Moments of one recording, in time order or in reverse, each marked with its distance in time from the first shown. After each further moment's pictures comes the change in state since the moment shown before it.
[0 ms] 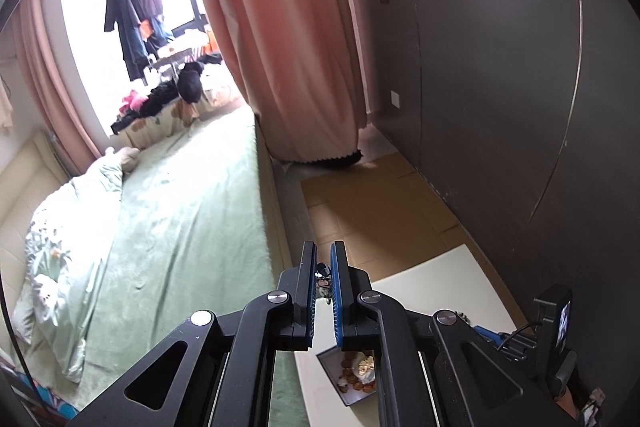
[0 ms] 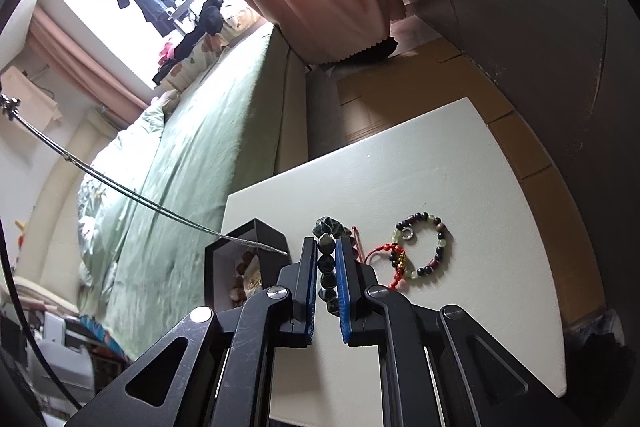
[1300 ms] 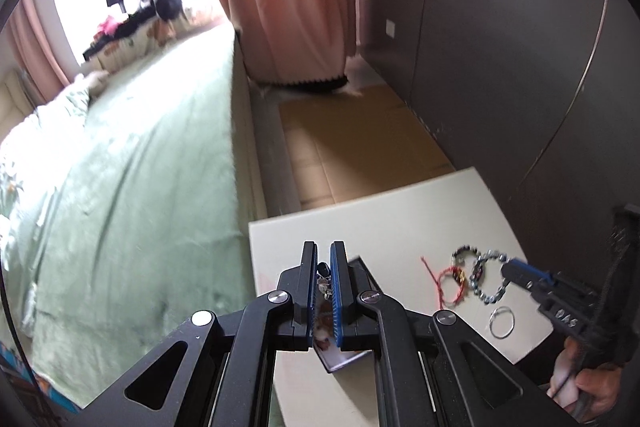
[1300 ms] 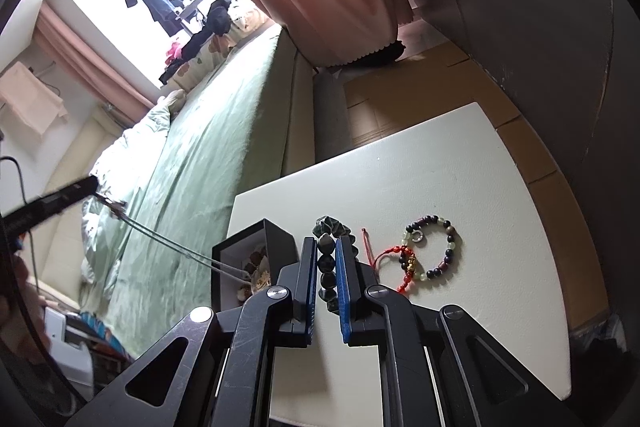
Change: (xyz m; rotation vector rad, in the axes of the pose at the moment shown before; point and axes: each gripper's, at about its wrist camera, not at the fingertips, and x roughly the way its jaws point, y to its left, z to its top) left arm 0.122 -0.001 -0.112 -0.080 0.252 -0.110; right arm 0.002 0.003 -0.002 -0.022 -0.012 0.020
